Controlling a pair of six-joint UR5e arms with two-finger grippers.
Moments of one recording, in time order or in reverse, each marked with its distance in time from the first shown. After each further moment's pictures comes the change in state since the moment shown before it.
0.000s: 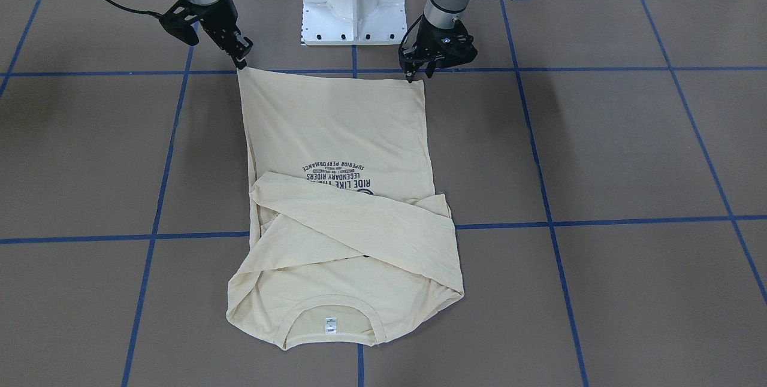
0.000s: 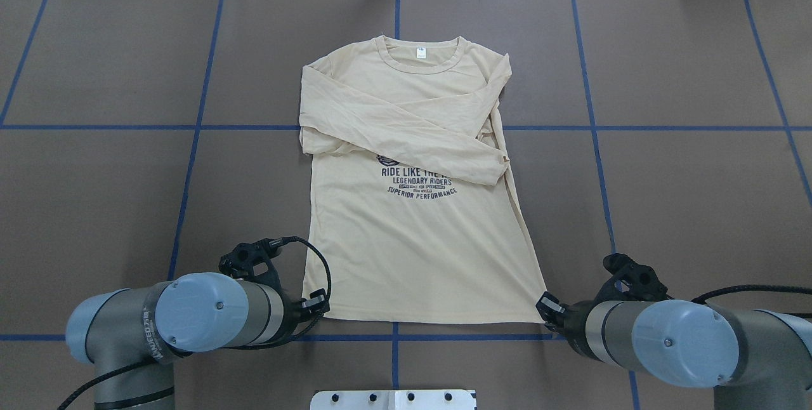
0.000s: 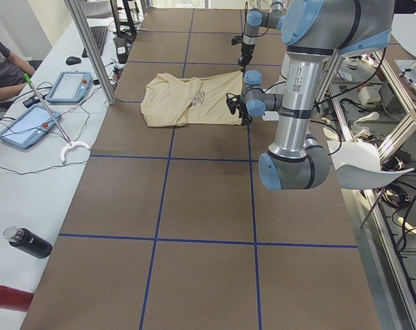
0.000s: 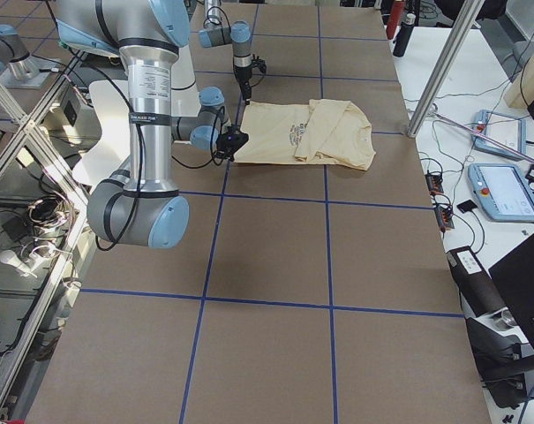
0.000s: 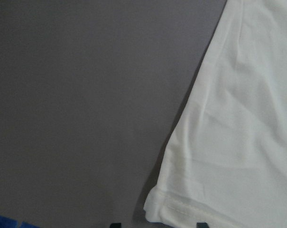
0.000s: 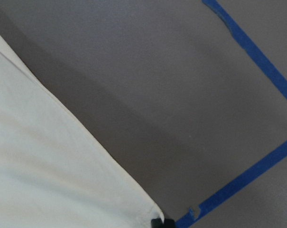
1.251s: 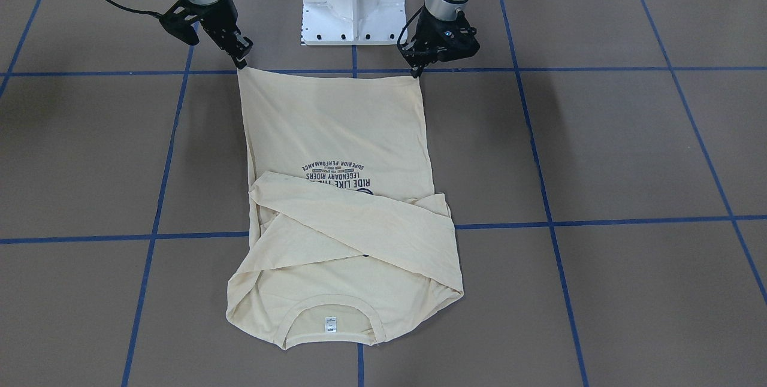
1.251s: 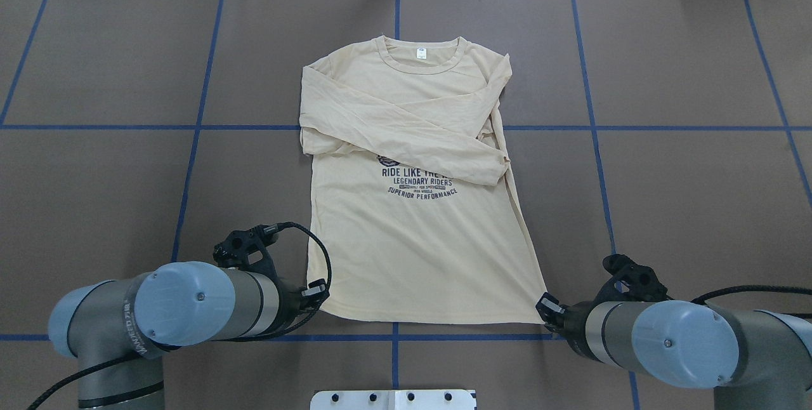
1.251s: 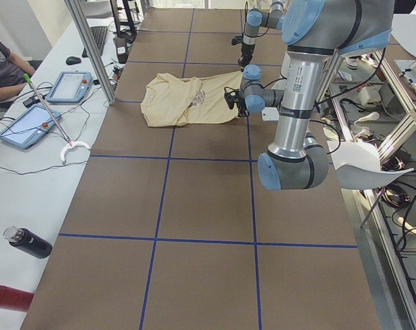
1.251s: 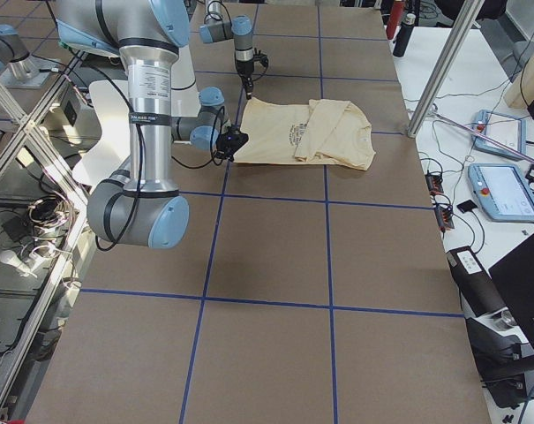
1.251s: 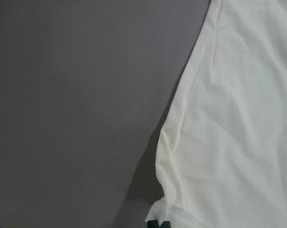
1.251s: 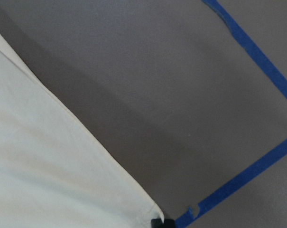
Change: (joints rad) left arm -0.021 0.007 -0.088 0.006 0.004 -0.016; right arm -0.004 0.000 0.005 0.000 0.001 0.000
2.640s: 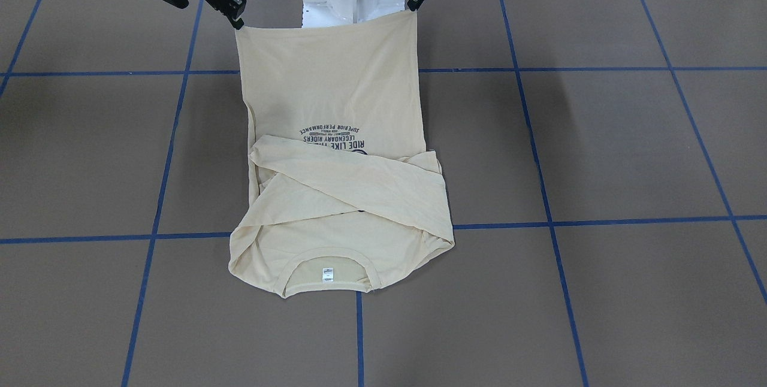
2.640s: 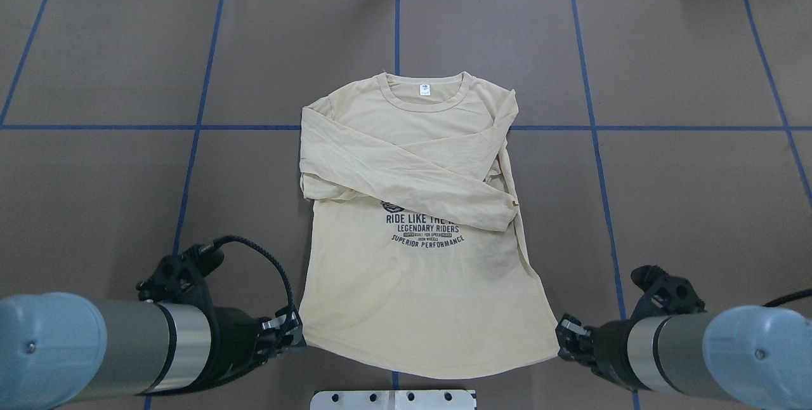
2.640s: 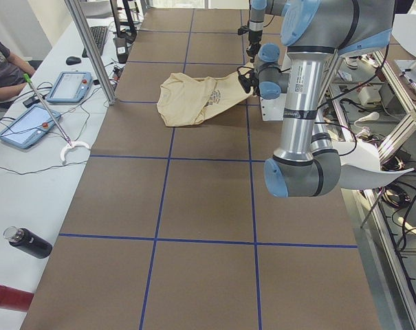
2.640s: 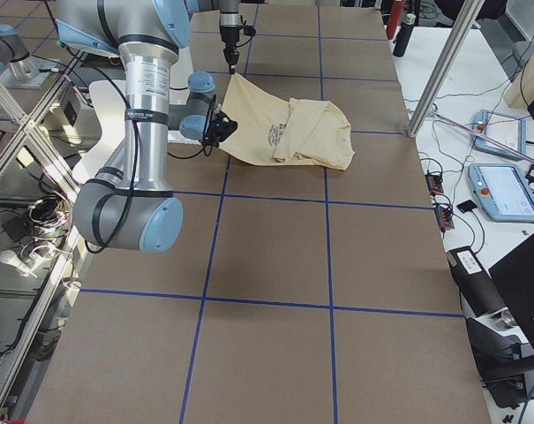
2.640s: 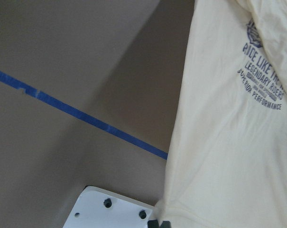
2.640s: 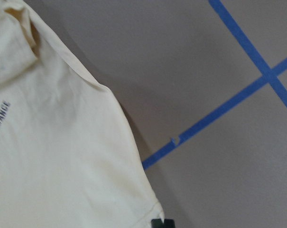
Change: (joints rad) left arm 0.024 0.090 -0.288 0.013 -0.016 -0.155; right arm 0.029 -0.076 0.173 0.000 0.121 -0.004
